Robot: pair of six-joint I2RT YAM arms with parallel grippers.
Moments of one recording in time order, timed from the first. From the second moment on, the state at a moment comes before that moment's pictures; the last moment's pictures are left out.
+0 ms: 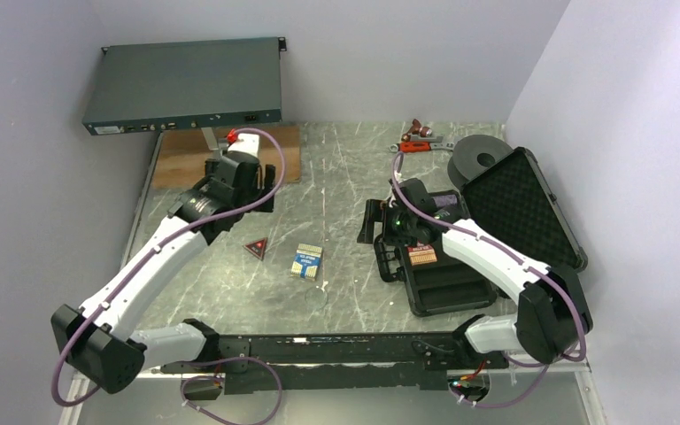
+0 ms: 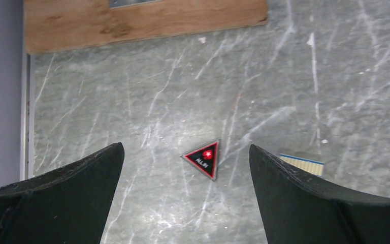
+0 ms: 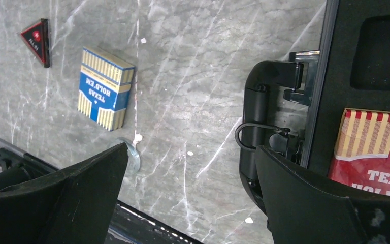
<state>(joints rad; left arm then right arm) -0.54 1.21 1.22 -0.71 -0.48 -0.26 0.55 1.31 0.88 -0.44 -0.14 0.57</state>
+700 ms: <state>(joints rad) -0.48 1.06 1.12 -0.61 -0.46 -0.17 0.62 1.53 1.11 -0.56 0.01 0.60</state>
